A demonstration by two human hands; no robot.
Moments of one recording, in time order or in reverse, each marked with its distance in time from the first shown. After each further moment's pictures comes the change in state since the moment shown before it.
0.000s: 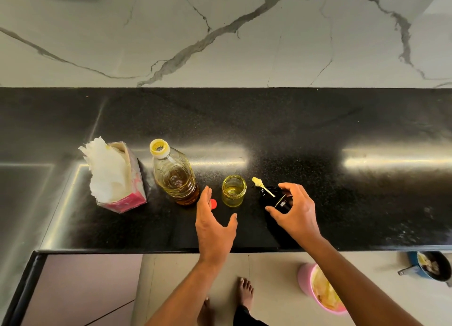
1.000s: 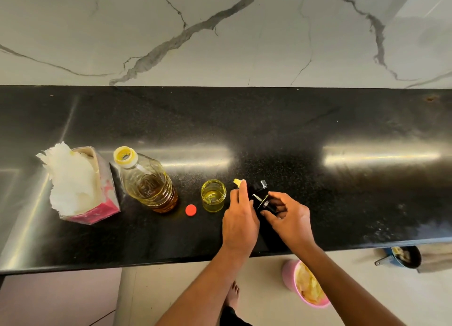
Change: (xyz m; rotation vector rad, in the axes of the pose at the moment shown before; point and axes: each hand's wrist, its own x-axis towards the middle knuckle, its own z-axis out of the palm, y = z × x) left_hand 0.006 0.036 0.097 0.323 -0.130 0.322; right_hand -0.008 0.015 -0.020 0.117 -0.020 0.126
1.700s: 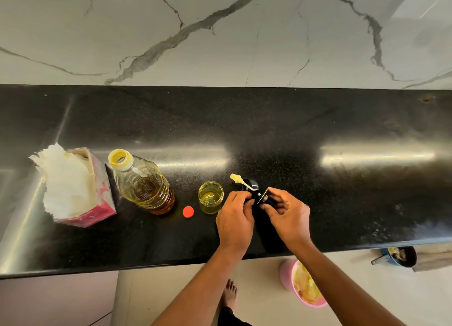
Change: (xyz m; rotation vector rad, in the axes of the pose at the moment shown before) left_hand 0.008 -0.011 0.006 -0.168 0.061 -0.003; right_hand 0.009 -0.002 0.005 0.148 0.087 0.062
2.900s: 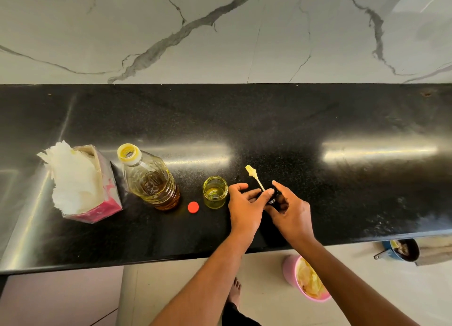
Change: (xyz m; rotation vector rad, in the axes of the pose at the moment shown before) left_hand 0.014 0.029 0.001 -0.833 -0.140 -0.706; right_hand -0.011 -0.003 -0.002 -0.187 -0.035 -0.080
